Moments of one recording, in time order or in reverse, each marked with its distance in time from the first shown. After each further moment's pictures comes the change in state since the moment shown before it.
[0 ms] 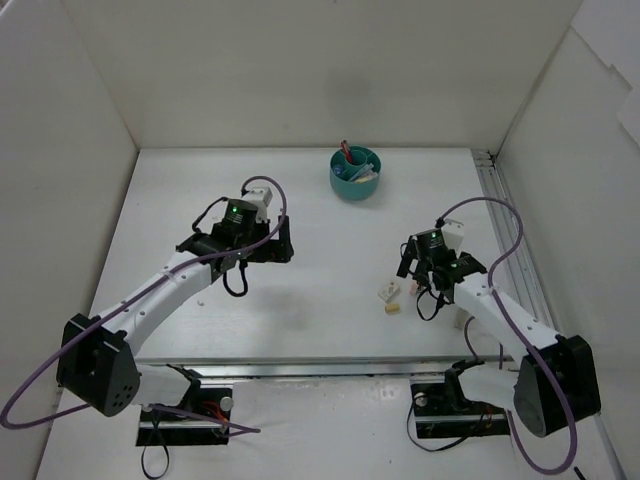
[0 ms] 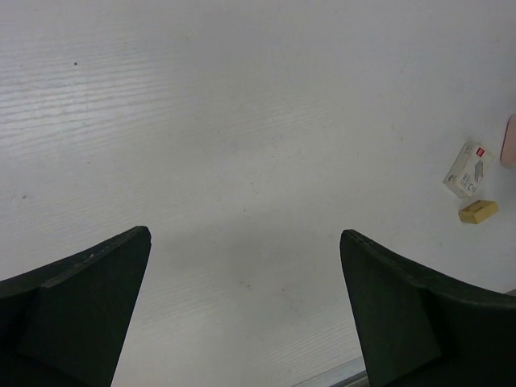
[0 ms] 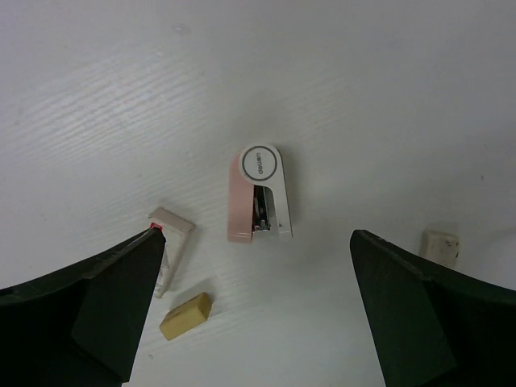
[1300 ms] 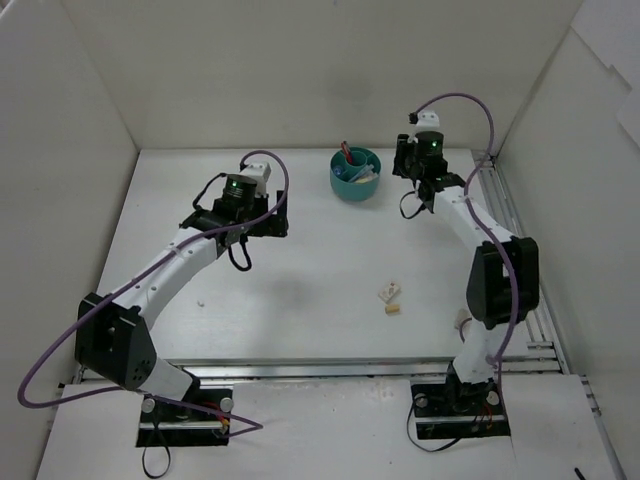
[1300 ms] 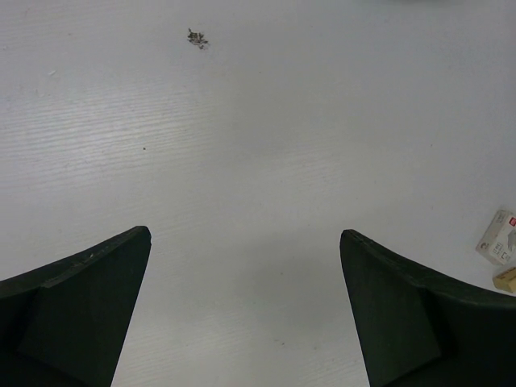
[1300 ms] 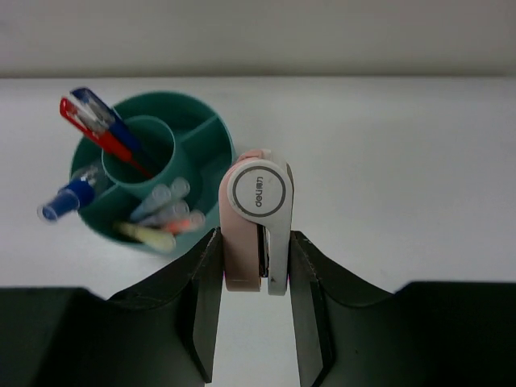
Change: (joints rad) left arm 0.033 0.150 0.196 0.001 -0.068 0.113; right arm -0.139 0.600 0.671 0.454 -0.258 -0.430
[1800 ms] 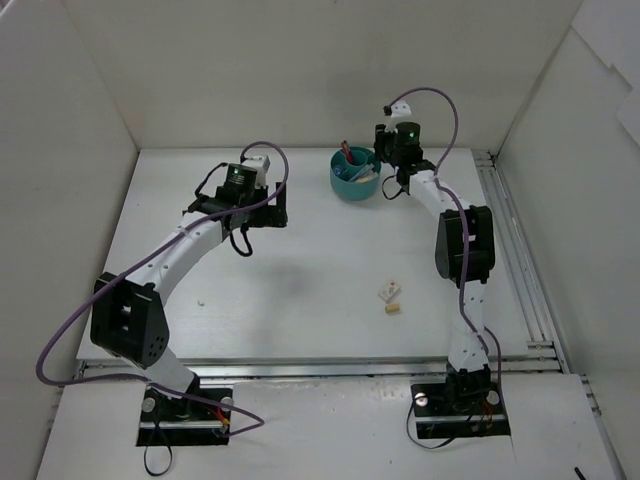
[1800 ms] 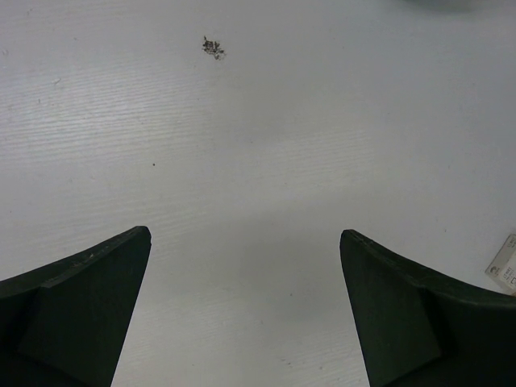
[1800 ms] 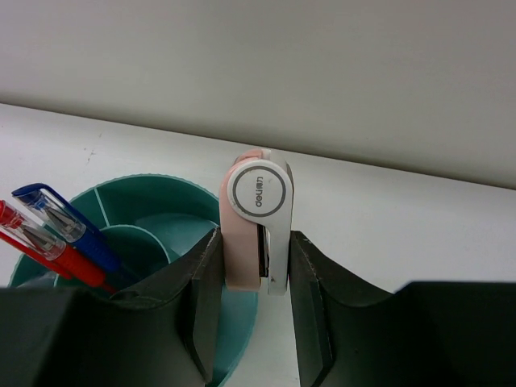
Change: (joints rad) left arm 0.073 0.124 0.109 -0.026 0.046 0.000; right arm -0.008 0.547 0.504 0.185 -0.137 -0.156
